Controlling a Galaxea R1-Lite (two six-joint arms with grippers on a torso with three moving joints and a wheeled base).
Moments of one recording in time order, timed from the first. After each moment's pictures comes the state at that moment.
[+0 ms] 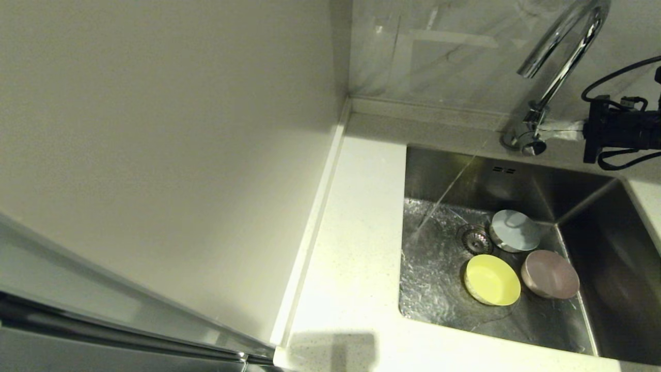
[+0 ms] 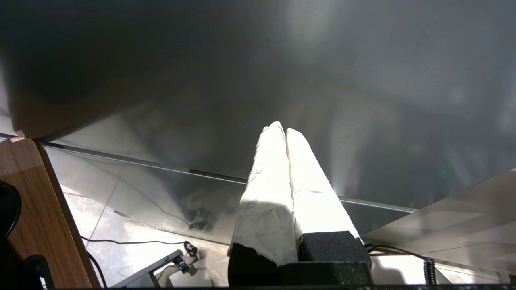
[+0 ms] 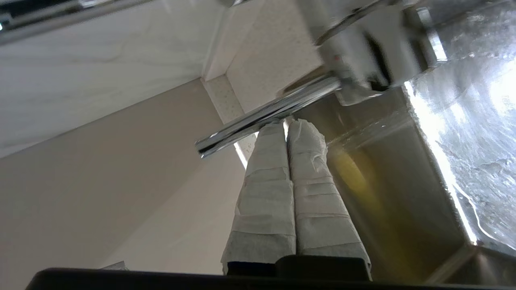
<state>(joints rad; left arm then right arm) 0.00 0.00 0.00 -0.01 0.00 -0.01 -0.36 2.09 -1.97 0.22 0.91 1.21</state>
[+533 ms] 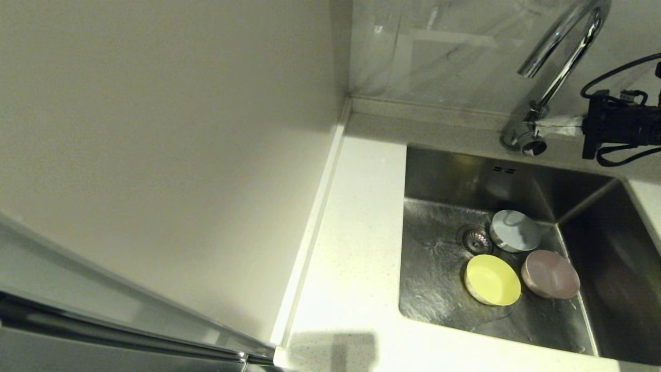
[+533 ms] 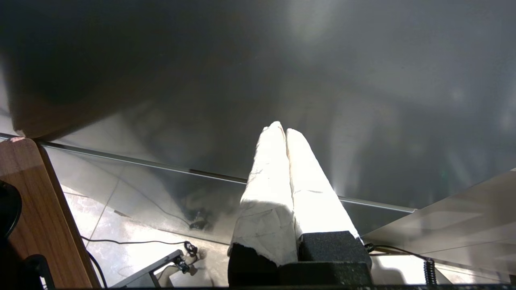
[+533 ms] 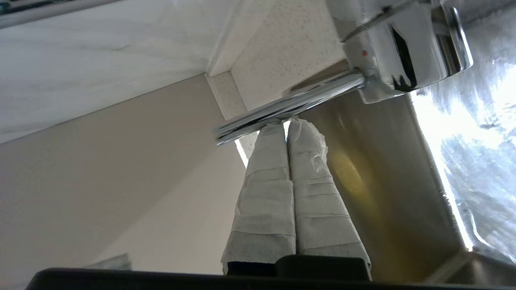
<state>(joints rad) 0.00 0.00 0.00 -0.01 0.00 -0.01 -0.36 2.08 -1.97 0.20 0.90 1.19</state>
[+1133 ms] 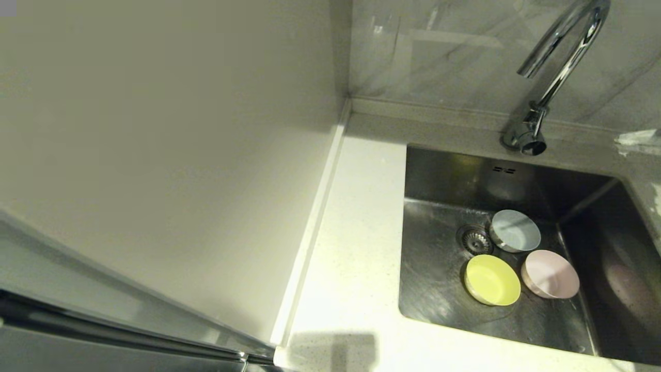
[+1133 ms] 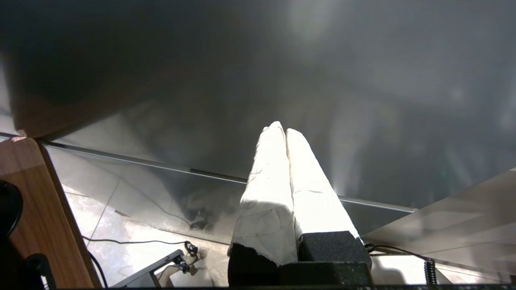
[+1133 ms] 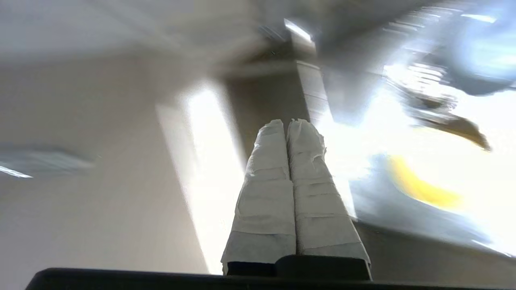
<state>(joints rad) 0.00 0.00 0.00 -0.01 0.00 -0.01 -0.61 1.90 -1.83 0.53 1.00 0.64</state>
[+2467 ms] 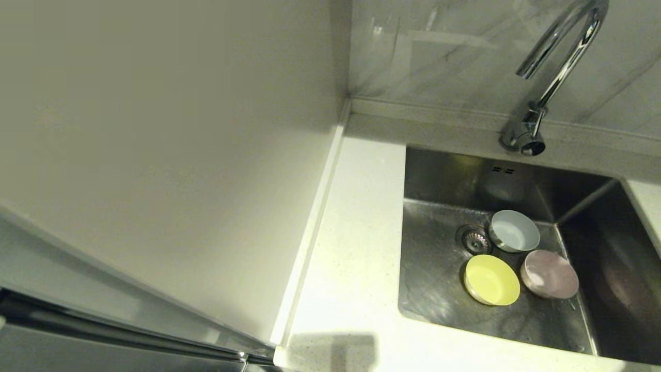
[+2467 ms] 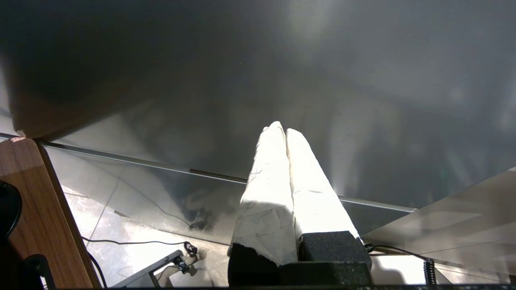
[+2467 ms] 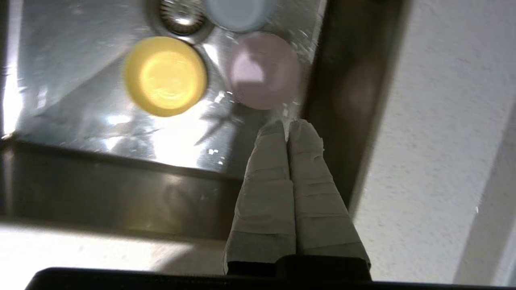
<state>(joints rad) 0.00 0.00 0.00 -0.01 0.00 -0.01 -0.53 1.28 -1.00 0.34 0.26 -0.34</state>
